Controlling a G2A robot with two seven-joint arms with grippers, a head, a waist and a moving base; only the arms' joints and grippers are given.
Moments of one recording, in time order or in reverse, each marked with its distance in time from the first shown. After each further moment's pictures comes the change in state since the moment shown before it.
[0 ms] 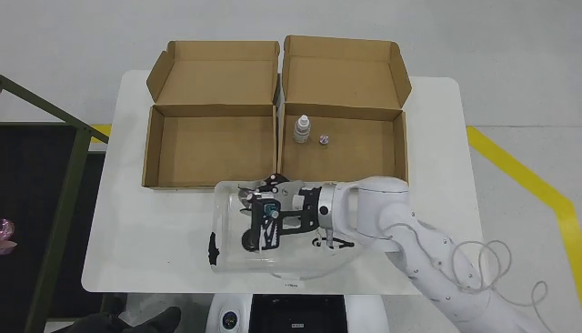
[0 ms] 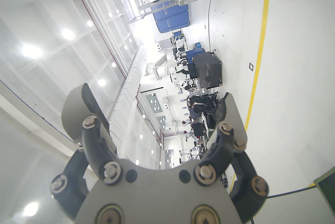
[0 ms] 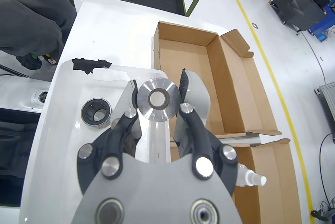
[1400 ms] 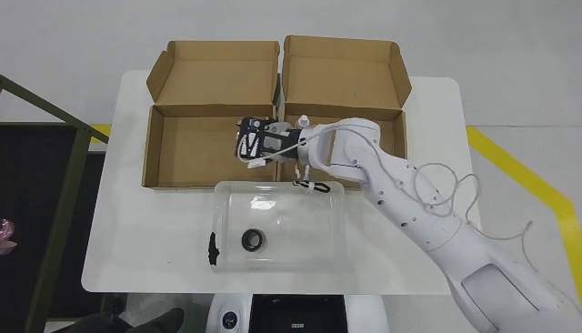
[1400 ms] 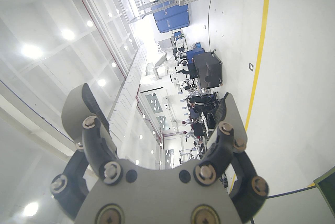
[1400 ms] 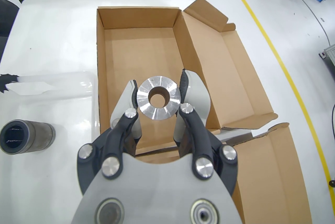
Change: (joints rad) left arm 0.000 0.000 0.000 0.000 0.000 0.000 0.000; right arm 0.397 -0.128 -0.175 0.533 0.171 0.181 -0.032
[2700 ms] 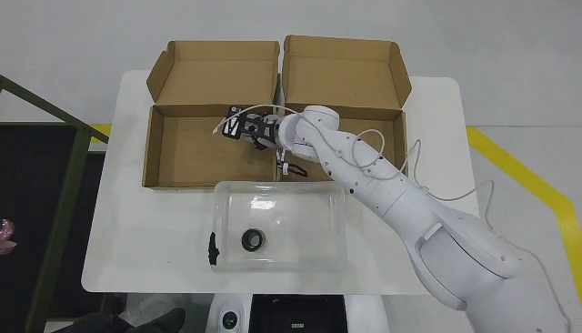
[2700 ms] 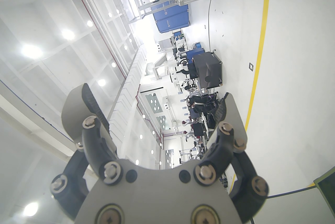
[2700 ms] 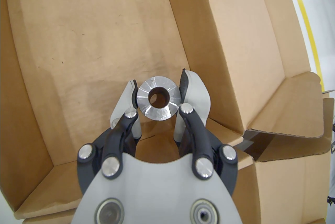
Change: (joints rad) left arm 0.000 0.000 0.000 0.000 0.000 0.000 0.000; right arm 0.217 -0.243 -0.215 0.572 -0.015 0.146 0.049
